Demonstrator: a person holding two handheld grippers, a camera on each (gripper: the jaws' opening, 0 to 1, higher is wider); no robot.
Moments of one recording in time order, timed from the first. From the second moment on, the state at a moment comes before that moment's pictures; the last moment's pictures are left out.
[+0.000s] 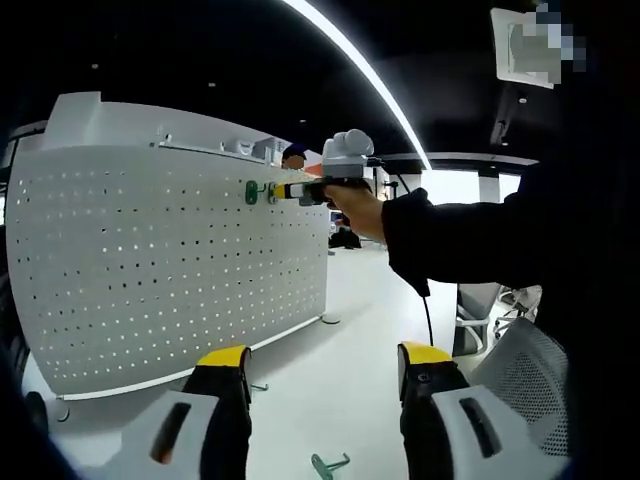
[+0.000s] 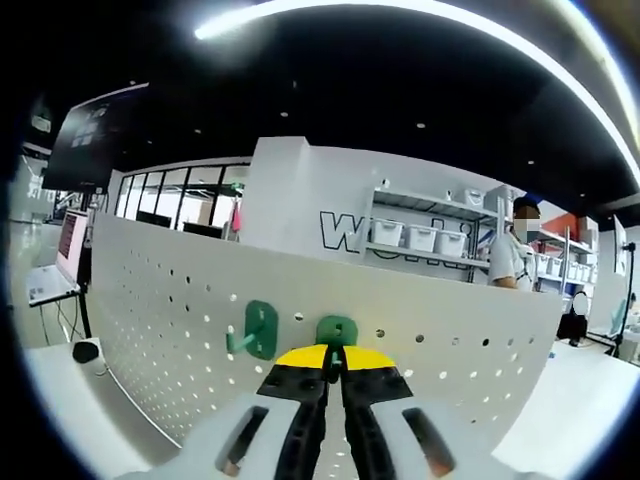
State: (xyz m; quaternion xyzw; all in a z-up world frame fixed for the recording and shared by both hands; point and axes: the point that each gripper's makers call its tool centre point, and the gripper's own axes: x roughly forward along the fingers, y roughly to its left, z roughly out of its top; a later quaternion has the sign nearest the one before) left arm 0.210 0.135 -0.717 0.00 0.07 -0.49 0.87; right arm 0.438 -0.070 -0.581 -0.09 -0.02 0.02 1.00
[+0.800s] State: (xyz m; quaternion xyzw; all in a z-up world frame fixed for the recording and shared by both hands) left arm 0.211 0.136 -0.714 0.00 0.06 -0.49 0.87; right arm 0.438 -0.077 -0.596 -0.10 0.00 0.02 1.00
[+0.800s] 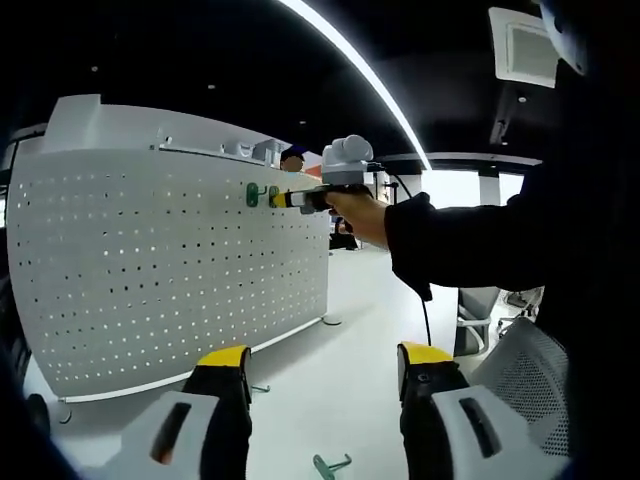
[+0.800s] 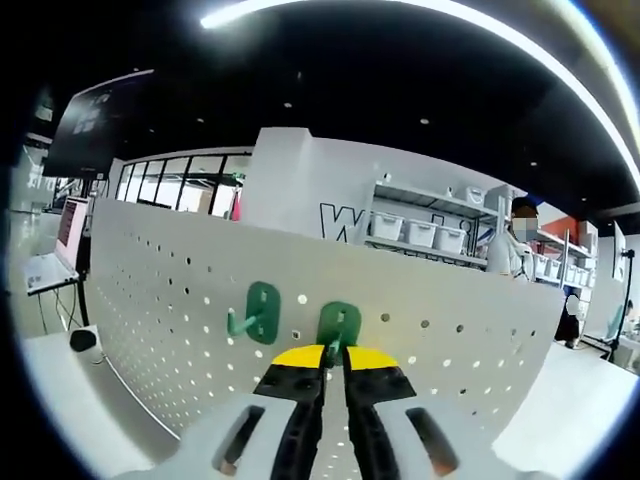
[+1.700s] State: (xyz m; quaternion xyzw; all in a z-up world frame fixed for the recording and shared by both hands) left arm 0.213 0.140 -0.717 0.02 0.07 -0.48 0.87; right arm 0.359 -0.087 -0.619 -0.08 0.00 0.02 1.00
